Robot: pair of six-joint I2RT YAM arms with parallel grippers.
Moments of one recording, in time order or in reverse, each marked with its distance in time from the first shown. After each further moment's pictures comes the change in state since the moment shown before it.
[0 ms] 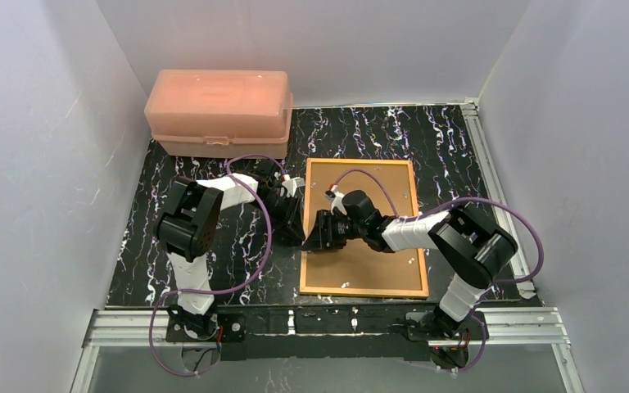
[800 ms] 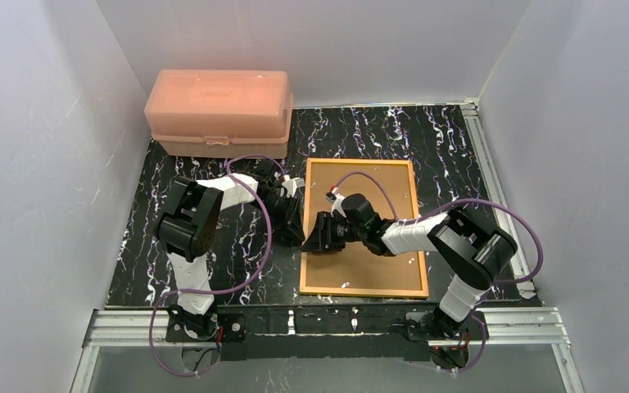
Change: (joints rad) left arm 0.000 0.000 0.000 -0.009 0.005 0.002; right arm 0.023 -0.016 -0.039 0.042 0.049 0.051
